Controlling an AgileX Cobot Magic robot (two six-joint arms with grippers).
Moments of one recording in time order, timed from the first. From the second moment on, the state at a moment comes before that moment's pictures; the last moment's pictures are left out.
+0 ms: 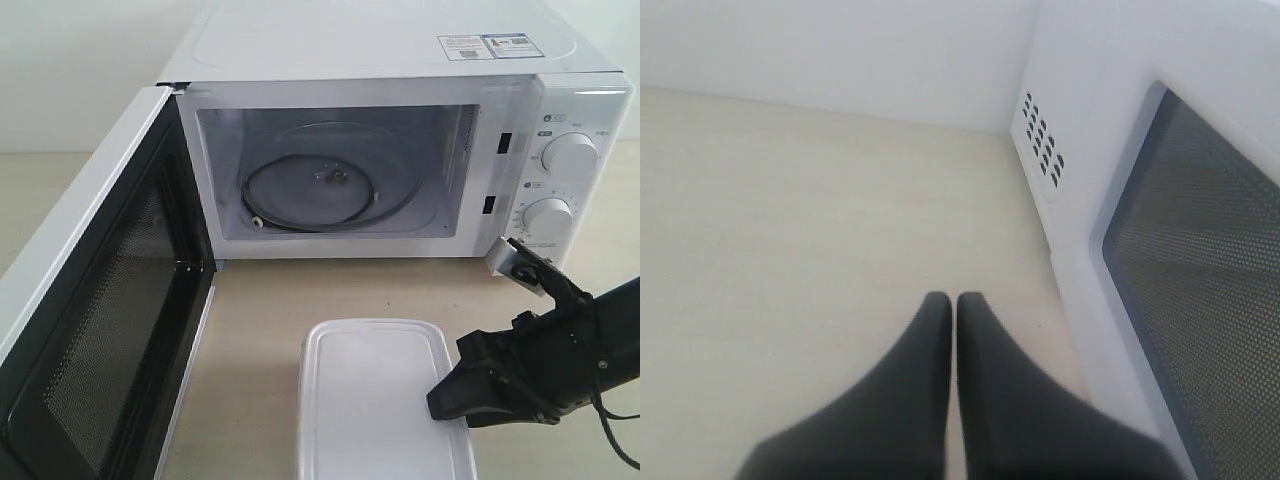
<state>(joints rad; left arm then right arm) 0.01 0.00 0.00 0.08 0.31 -0.25 0.02 1.69 -0.58 1.21 0.82 -1.07</state>
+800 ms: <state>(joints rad) 0.01 0.00 0.00 0.08 0.31 -0.25 0.02 1.69 -0.58 1.22 0.83 -1.07</state>
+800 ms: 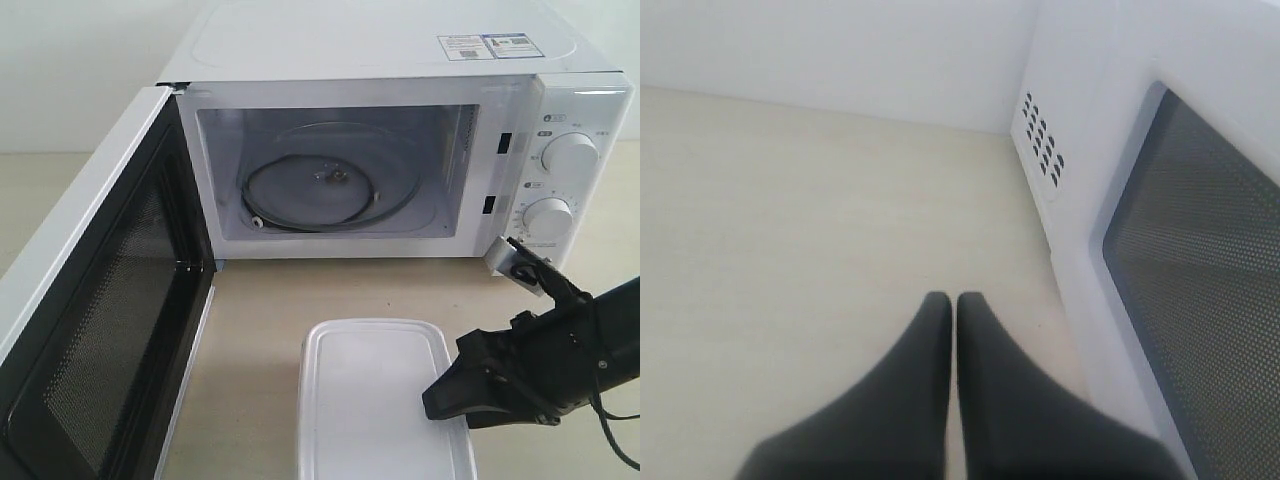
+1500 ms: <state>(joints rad) 0.01 0.00 0.00 0.08 0.31 -0.25 0.02 1.69 -0.56 1.26 0.84 -1.14</state>
